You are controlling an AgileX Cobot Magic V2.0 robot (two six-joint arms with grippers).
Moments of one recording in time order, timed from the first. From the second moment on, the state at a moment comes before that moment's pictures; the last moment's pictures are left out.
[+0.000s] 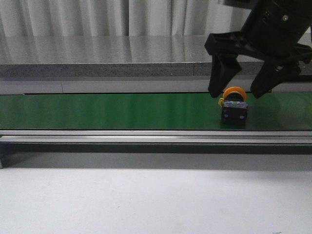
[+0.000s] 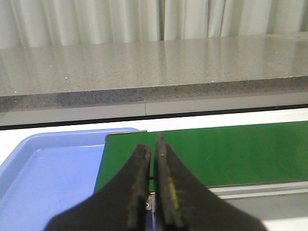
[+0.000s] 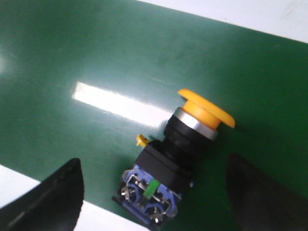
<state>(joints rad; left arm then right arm) -0.08 0.14 -0.18 -0.23 0.18 0.33 0.33 1.64 -1.13 0.20 0.62 0.00</state>
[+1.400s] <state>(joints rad) -0.08 0.14 -0.18 -0.23 0.18 0.33 -0.31 1.68 -1.35 -0.15 0.82 -0.01</state>
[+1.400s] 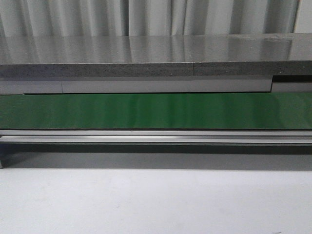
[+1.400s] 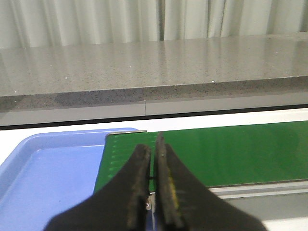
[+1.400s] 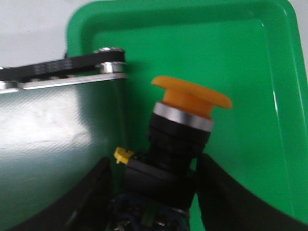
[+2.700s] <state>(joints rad) -0.08 0.14 -0.18 -0.23 0.18 0.33 -0.38 1.89 -1.35 -0.17 0.83 0.01</state>
